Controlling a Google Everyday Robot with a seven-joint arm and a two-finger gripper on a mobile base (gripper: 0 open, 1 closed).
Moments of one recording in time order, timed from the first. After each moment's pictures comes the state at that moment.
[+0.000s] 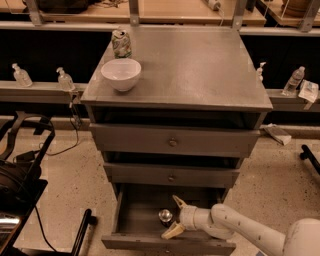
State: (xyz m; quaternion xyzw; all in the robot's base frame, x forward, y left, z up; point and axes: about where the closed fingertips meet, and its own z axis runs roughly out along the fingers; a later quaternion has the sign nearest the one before) arm 0.547 -0.050 0.259 -0.51 0.69 0.27 0.43
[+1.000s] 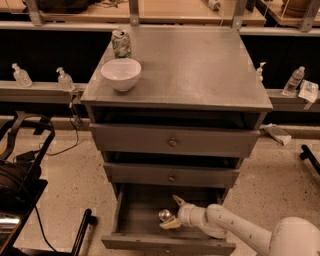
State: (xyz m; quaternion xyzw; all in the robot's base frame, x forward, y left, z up) arm 0.585 -0.057 0.214 -0.47 0.73 0.22 0.43
